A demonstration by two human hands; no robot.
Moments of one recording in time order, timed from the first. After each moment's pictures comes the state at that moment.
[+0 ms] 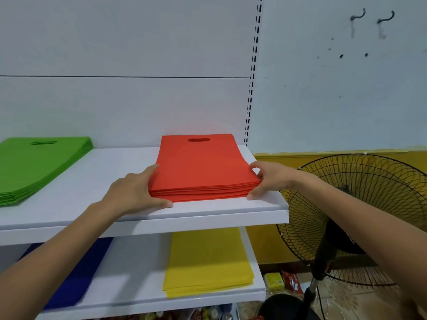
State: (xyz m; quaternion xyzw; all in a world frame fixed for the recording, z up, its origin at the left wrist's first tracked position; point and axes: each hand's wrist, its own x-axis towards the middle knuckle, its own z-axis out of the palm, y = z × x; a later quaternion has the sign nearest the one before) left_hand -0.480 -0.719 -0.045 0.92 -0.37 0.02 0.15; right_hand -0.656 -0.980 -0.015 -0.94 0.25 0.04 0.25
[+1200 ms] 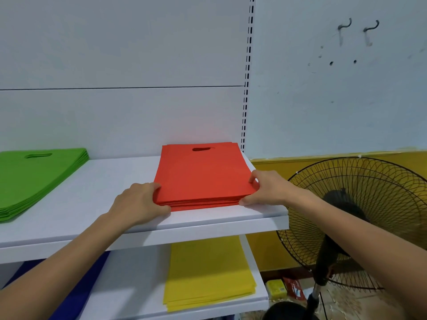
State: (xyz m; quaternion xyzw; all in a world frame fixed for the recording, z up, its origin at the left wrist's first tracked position) left_hand -0.497 -0.731 -0.036 0.92 -0.35 0.04 0.14; right_hand -0.662 -0.959 -0.026 -0.94 0.27 -0.05 0.21
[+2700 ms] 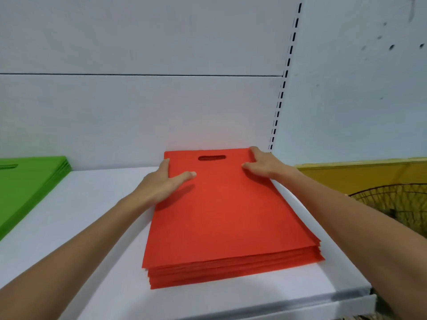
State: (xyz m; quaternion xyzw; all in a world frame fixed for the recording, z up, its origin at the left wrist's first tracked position) left_hand -0.352 -0.825 -0.035 0.87 -0.30 -0.15 0.36; right_hand -0.469 -1.061 -0.029 -0.91 0.34 -0.07 0.22
